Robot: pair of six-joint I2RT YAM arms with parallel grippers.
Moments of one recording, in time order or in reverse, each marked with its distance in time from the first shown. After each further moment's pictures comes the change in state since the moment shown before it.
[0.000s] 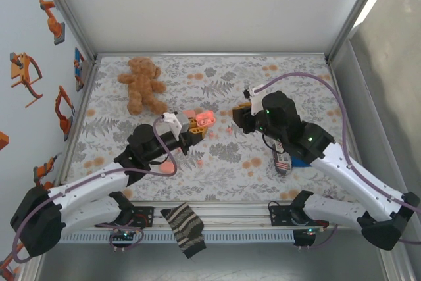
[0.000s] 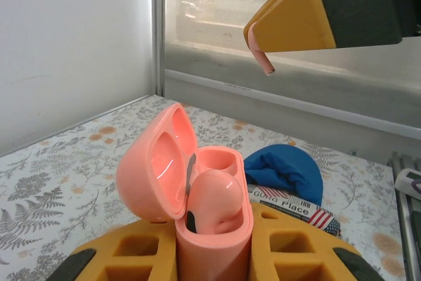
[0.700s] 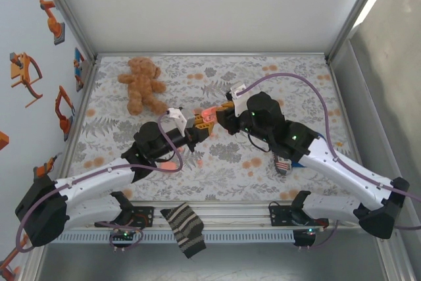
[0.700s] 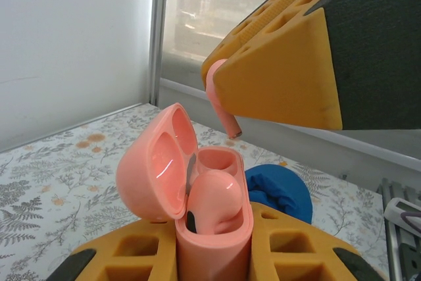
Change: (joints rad) left arm -0.051 0.074 0.051 0.058 -0.056 -0.078; right arm 0.093 0.092 0.004 0.135 0.005 -0.045
